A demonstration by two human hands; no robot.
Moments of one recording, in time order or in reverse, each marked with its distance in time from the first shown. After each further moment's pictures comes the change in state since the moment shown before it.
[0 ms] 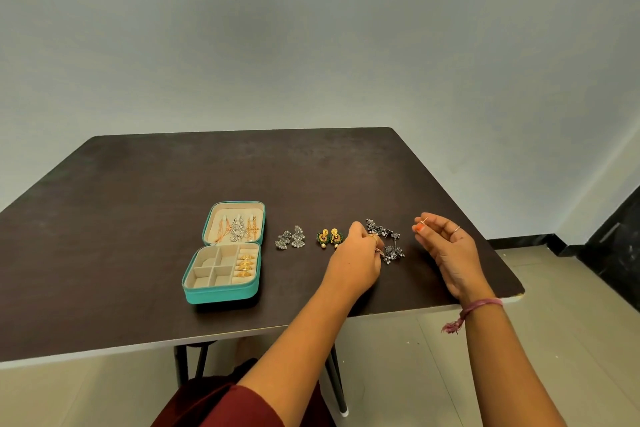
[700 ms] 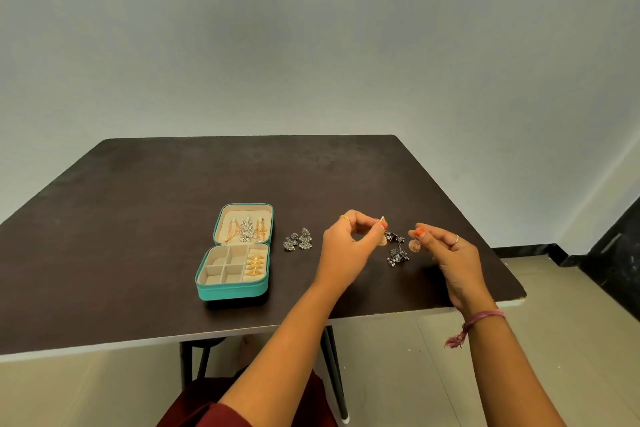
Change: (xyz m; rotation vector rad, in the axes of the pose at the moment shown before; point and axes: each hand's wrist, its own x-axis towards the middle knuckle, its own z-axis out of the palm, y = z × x) left_hand -0.019 0.015 -0.048 -0.824 0.267 -0.125; right_hand -0.026 -0.009 0.014 -0.192 -0.013 -0.104
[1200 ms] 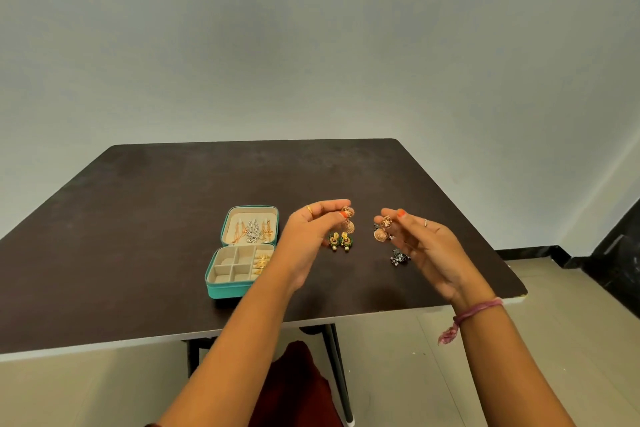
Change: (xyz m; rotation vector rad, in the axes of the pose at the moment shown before) left_hand -0.006 0.037 -0.060 -0.256 -0.074 -0.252; right_hand -0.023 -0.046 0.032 0.131 -0.317 0.149
